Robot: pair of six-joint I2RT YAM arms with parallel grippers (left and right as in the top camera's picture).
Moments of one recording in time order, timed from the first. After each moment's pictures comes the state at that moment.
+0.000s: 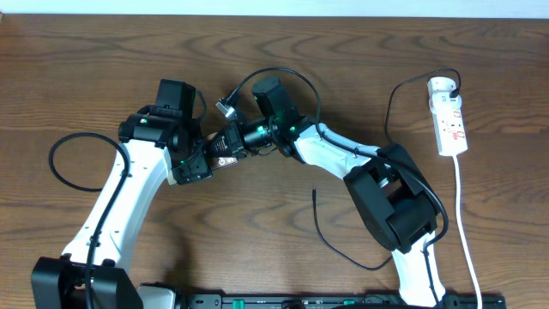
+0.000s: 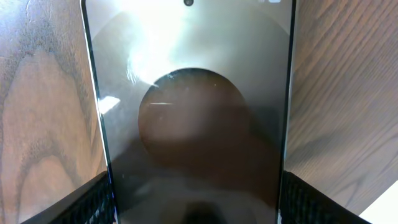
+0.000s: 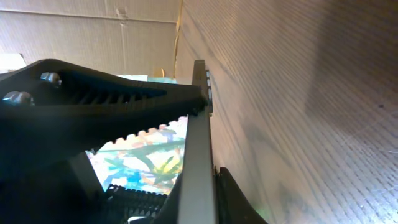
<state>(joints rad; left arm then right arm) -0.16 1.50 1.15 -0.96 0.04 -2.00 0.66 2.18 1.42 0.16 -1.11 0.88</state>
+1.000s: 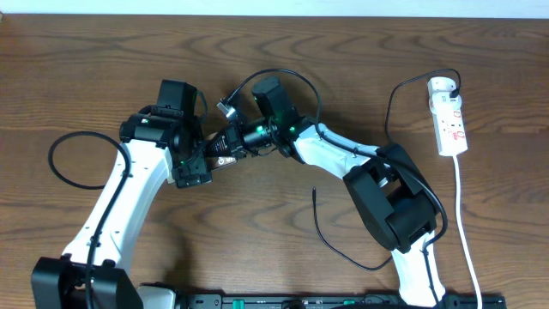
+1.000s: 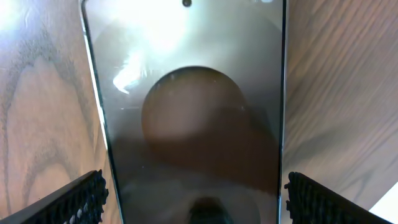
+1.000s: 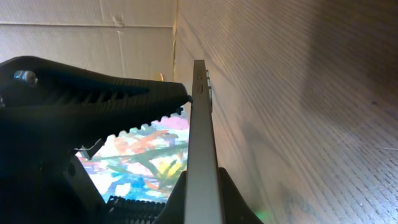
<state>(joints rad) -0.16 1.50 1.15 -0.96 0.02 -1.95 0.66 2.19 1.42 0.16 -1.10 0.92</state>
